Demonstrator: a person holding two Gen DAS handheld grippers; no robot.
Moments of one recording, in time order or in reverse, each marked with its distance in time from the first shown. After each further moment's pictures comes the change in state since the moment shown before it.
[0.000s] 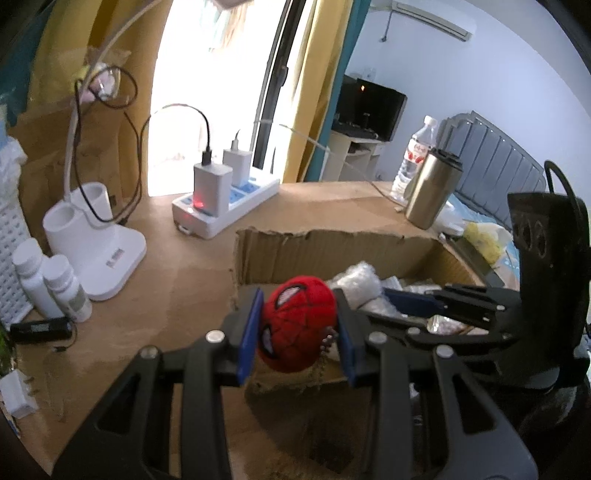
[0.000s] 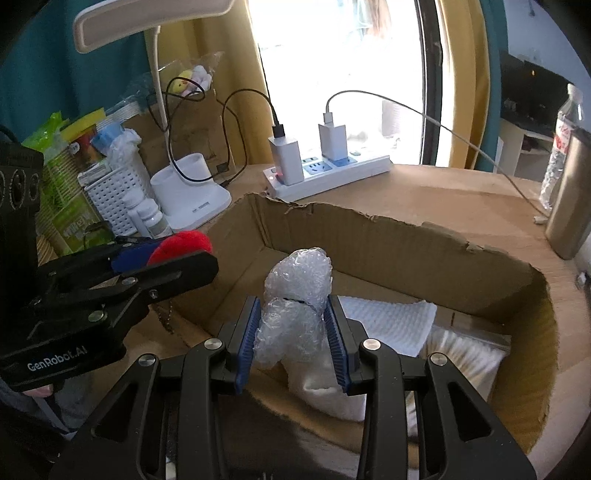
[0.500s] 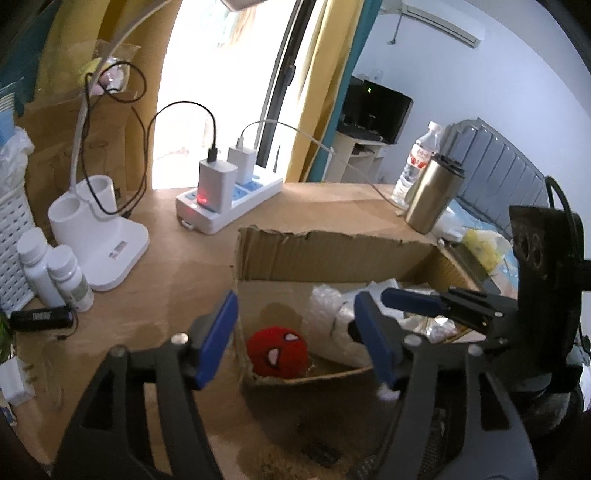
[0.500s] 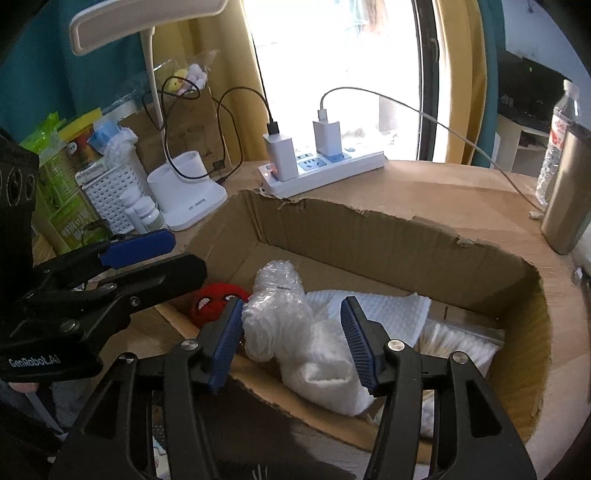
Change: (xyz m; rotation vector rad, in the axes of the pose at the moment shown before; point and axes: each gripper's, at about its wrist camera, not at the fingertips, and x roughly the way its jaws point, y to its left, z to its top) left arm -0.011 0.001 0.000 -0.042 -0.009 0.005; right arm -0.008 -0.004 -0.003 0.010 0.004 -0.013
